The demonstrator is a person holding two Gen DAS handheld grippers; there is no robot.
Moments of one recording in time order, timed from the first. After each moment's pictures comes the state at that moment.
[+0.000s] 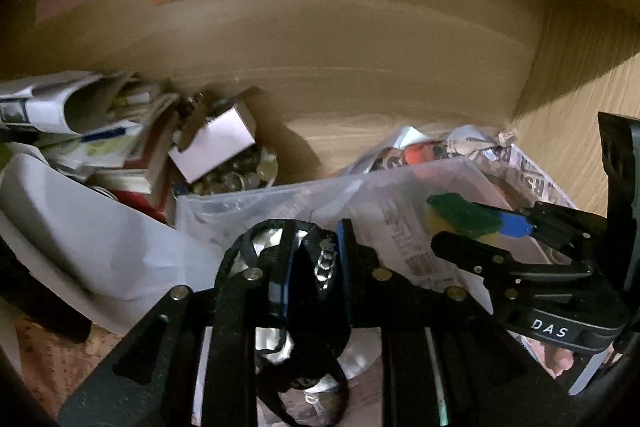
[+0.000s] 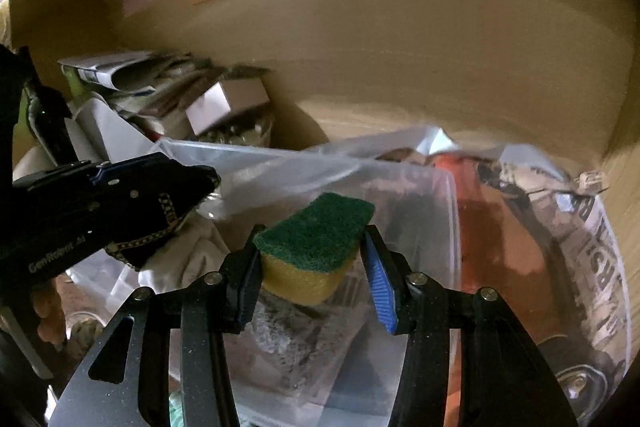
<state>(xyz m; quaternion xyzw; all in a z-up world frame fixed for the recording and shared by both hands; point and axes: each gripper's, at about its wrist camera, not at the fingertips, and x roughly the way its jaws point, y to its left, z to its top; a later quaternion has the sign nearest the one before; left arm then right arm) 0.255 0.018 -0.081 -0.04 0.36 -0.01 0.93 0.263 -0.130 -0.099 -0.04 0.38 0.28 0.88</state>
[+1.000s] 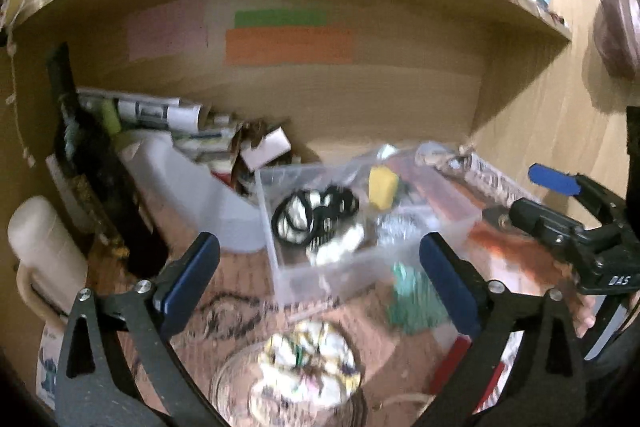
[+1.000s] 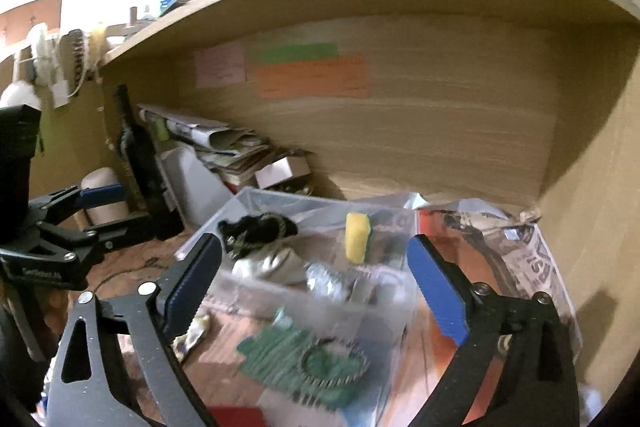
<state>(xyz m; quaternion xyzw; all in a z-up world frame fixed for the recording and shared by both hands) 0.073 0.028 -0.036 -0.02 0.27 0.00 0.96 0.114 -0.165 -0.029 -0.03 0.22 0.29 0.93</state>
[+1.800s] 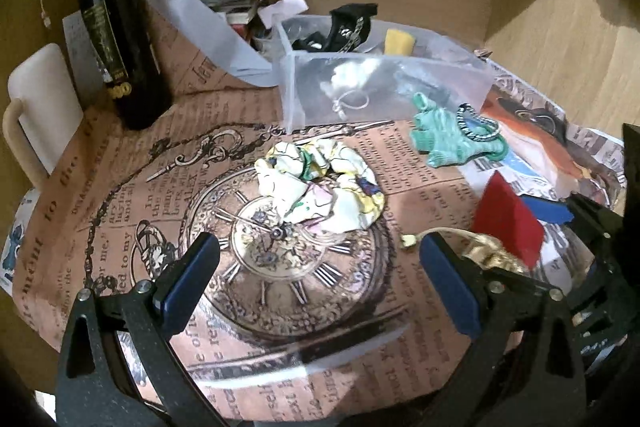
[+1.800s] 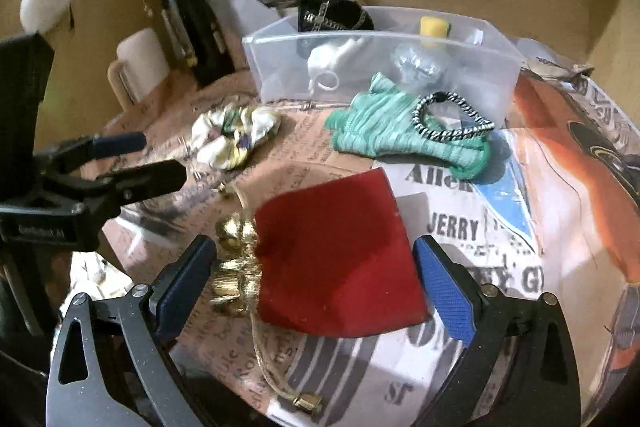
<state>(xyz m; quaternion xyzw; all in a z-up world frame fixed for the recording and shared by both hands) 0.015 0.027 -0.140 -0.04 0.38 0.03 0.92 0.049 -0.137 -0.150 -0.06 0.37 0.33 0.87</state>
